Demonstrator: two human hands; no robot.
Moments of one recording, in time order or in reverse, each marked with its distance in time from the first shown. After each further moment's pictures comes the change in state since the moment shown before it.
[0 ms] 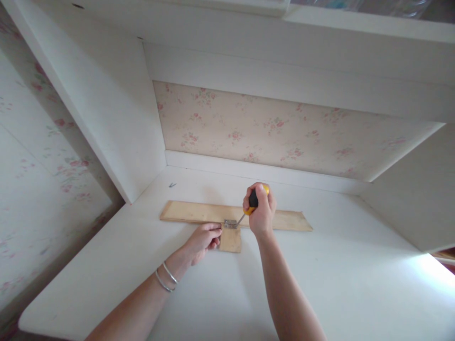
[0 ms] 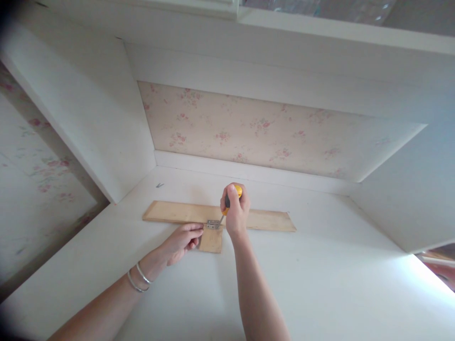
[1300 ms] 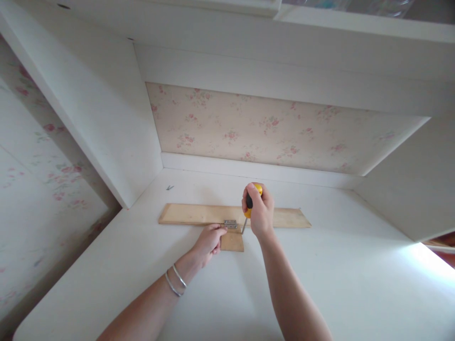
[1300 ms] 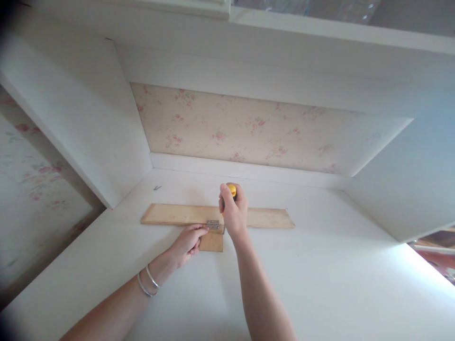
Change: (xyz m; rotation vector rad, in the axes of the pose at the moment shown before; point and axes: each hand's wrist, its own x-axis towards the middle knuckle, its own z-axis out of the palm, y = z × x) left_hand 0.009 -0.005 0.017 0.053 0.092 -0.019; right_hand -0.003 -0.008 0.001 -0.161 -0.011 0.047
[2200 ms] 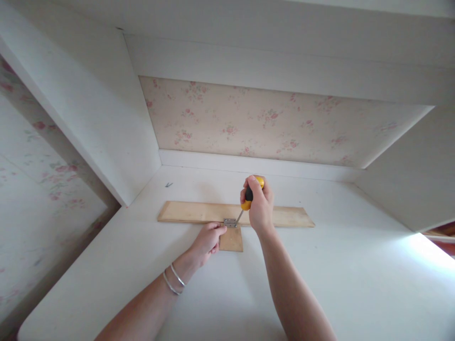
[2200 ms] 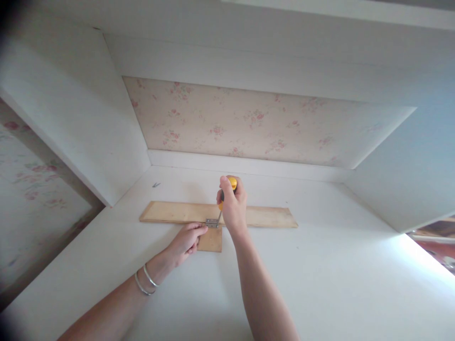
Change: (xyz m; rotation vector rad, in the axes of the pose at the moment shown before) left_hand -0.003 -0.007 -0.003 0.073 -0.018 0.000; right_hand 0.003 0.003 0.001 -0.030 0.035 -0.009
